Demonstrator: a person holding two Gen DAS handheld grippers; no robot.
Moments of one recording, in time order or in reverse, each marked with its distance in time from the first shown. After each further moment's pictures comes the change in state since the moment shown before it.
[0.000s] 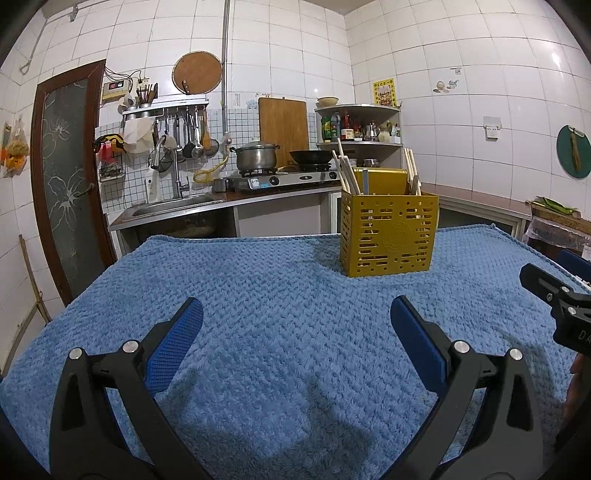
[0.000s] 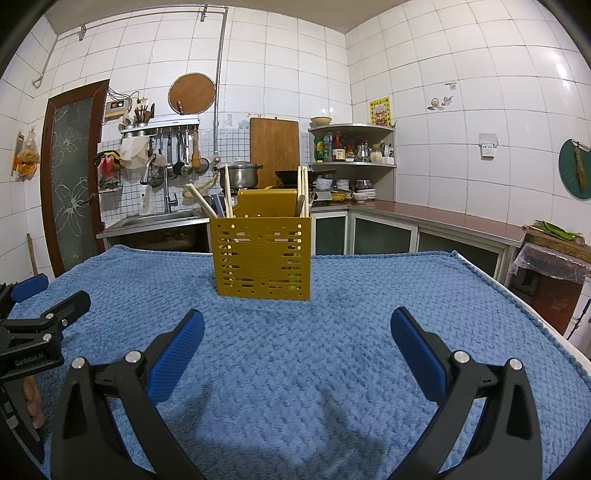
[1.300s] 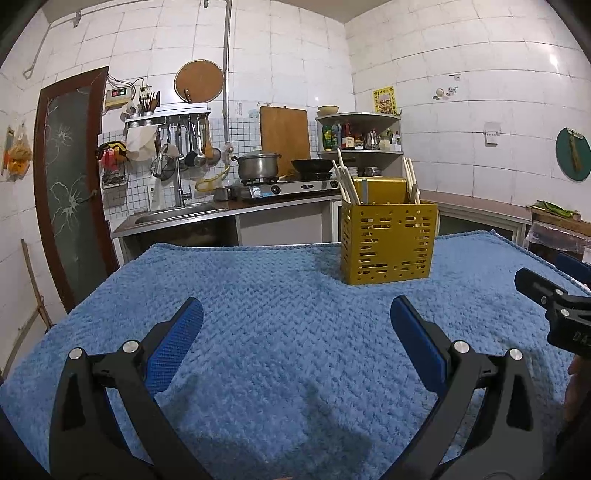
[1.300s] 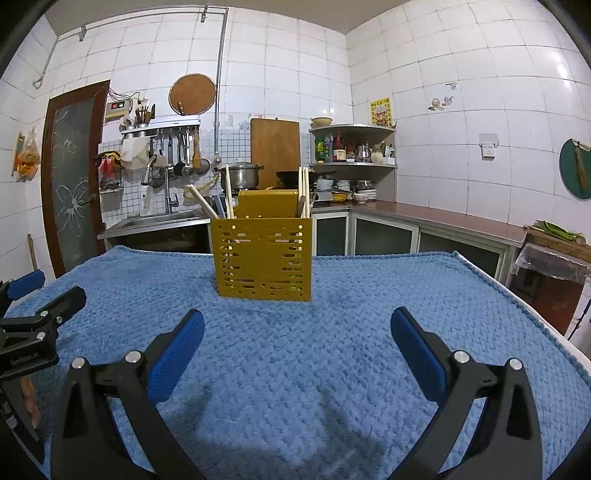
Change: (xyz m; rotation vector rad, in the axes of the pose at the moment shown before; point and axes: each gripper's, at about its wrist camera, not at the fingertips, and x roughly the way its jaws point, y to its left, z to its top) left arm -0.010 -0.002 0.001 0.002 -0.036 0.009; right arm 0.003 0.000 0.003 0.002 0.003 0.005
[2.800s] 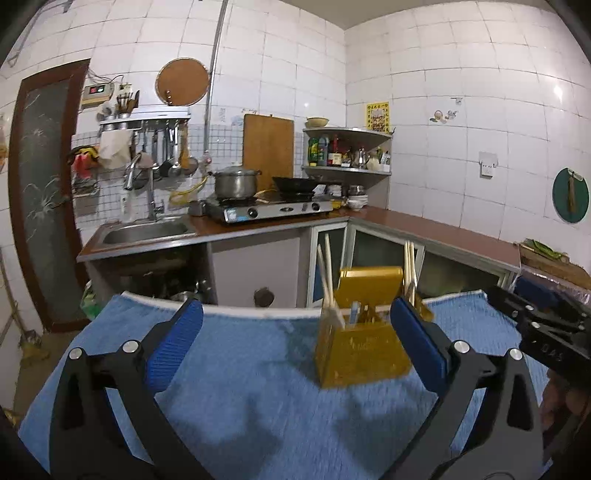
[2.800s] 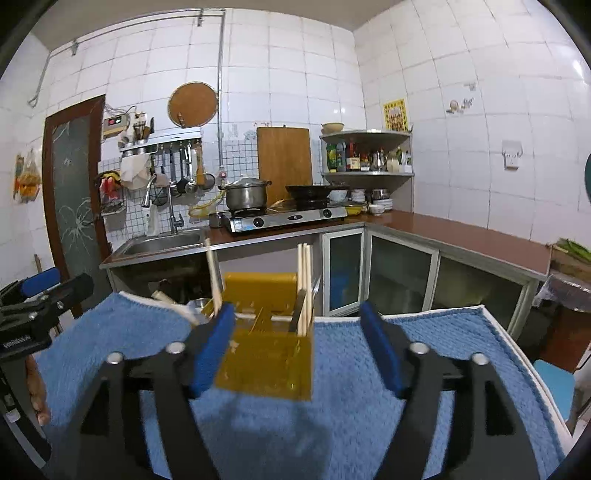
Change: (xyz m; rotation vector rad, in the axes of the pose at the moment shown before) left arm 0.066 -0.008 0.134 -0.068 0.006 -0.092; right arm 0.076 -0.018 0.131 0.006 0.004 0.065
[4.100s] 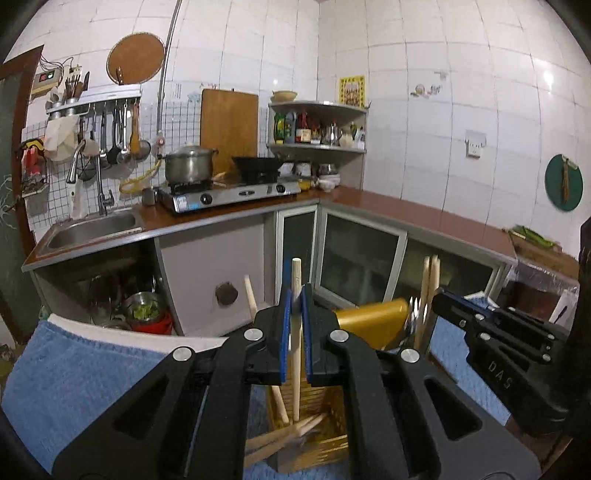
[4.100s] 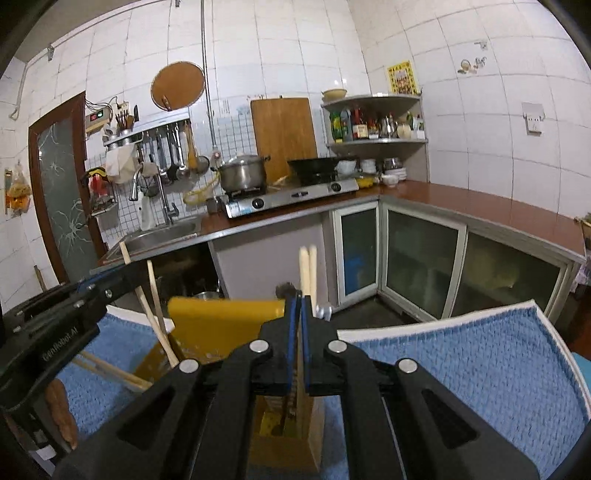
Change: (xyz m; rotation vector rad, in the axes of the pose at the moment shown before) left arm 0.178 -0.052 0.030 0.035 0.086 -0.122; right arm 0.166 -0.026 0.014 0.087 0.115 0.062
